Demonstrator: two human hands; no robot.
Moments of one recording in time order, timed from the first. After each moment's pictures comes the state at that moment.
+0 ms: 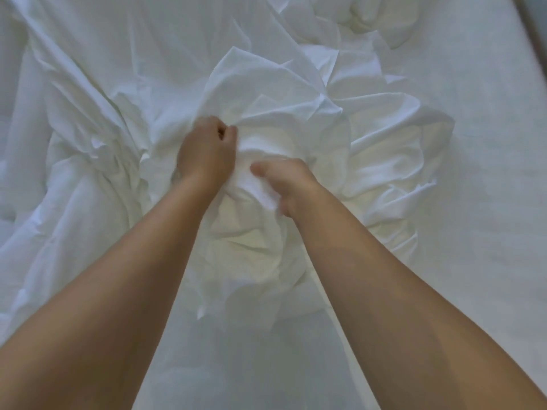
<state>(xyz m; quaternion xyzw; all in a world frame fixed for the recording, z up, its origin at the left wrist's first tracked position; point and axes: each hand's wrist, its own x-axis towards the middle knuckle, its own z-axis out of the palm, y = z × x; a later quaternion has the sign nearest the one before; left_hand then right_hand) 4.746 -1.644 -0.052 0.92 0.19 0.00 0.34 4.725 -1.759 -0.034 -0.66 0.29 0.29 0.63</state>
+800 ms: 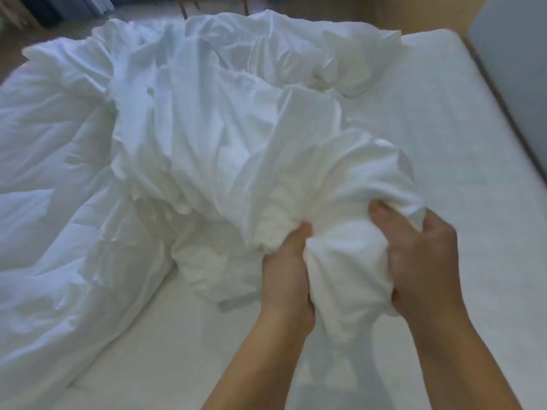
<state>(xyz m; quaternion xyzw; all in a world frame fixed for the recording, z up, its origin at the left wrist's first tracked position) 4.550 -1.860 0.064 0.43 0.36 -0.09 0.83 4.563 -1.977 0.102 -0.67 0.21 -0.03 0.71</state>
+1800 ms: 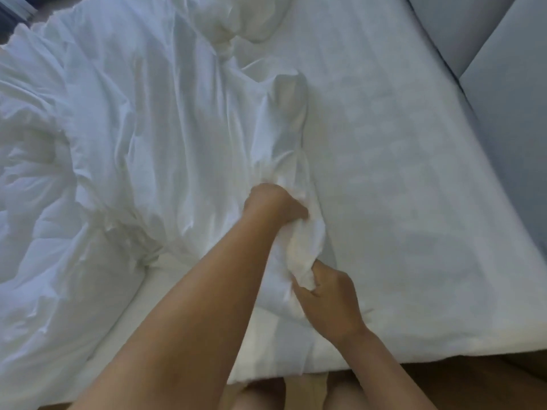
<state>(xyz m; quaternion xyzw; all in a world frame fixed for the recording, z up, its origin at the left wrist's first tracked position) 4.568 -2.025 0.022 0.92 0.15 -0.36 0.05 4.405 -2.097 -0.020 -0.85 0.04 0.03 0.52</state>
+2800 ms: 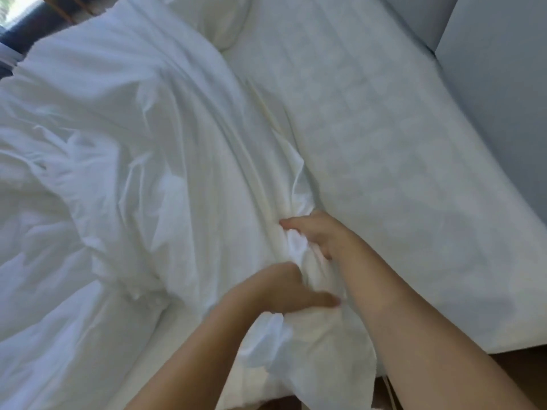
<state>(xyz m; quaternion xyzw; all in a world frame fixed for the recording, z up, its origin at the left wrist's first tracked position) 4.493 -2.049 0.031 0.83 -0.01 -0.54 0.10 4.530 -2.146 -0.023 -0.57 0.30 0.37 0.67</state>
